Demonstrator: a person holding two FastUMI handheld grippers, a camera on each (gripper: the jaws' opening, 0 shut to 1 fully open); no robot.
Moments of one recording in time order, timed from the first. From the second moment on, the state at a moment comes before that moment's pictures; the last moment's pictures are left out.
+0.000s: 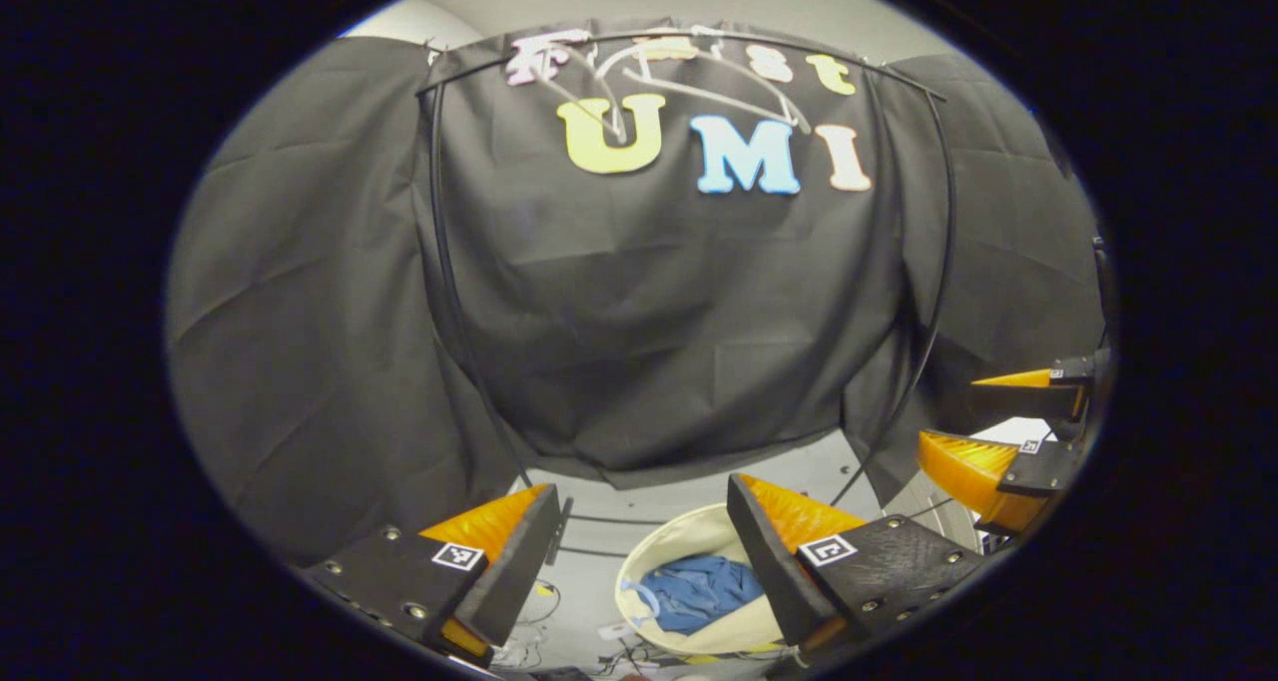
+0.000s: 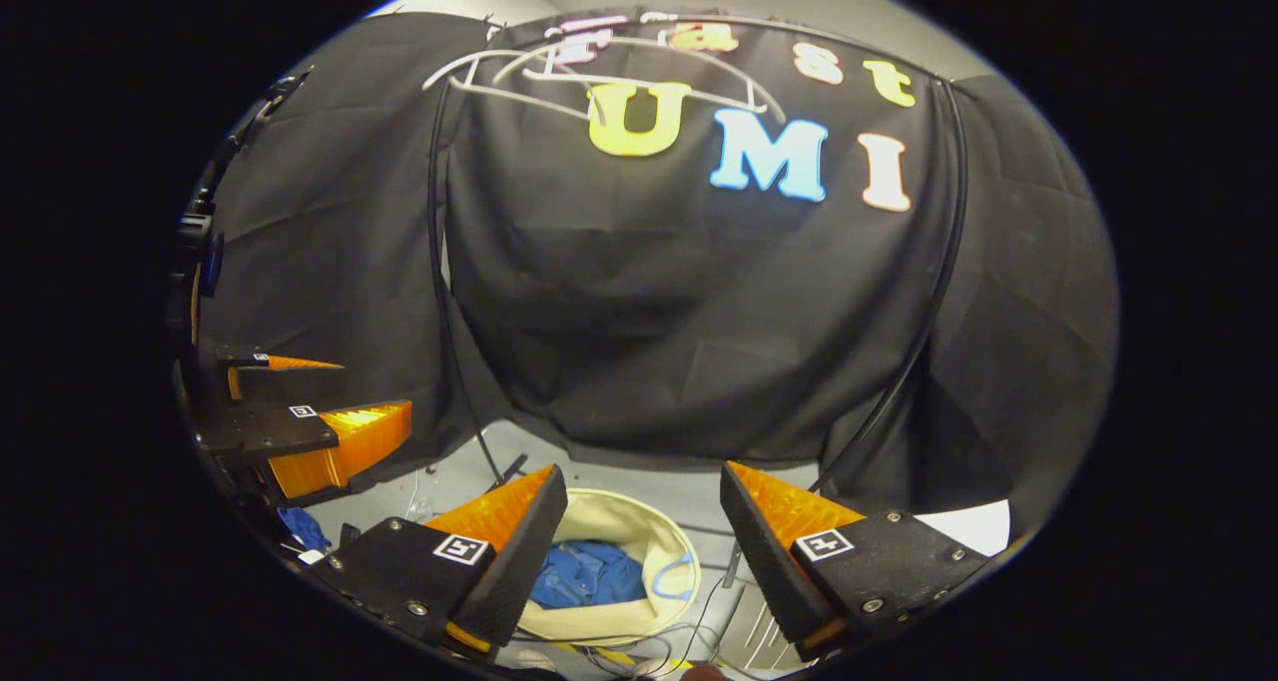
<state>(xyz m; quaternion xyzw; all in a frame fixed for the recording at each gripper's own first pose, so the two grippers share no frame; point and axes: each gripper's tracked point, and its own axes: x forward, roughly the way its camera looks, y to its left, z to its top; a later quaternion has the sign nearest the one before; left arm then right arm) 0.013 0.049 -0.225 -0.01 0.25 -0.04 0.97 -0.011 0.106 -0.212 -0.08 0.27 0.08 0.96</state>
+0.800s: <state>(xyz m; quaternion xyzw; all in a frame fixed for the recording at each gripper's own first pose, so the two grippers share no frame) -0.062 0.023 -0.033 0.02 0.07 -0.02 1.00 -0.082 -0.013 -0.040 -0.09 0.08 -0.01 0.99</state>
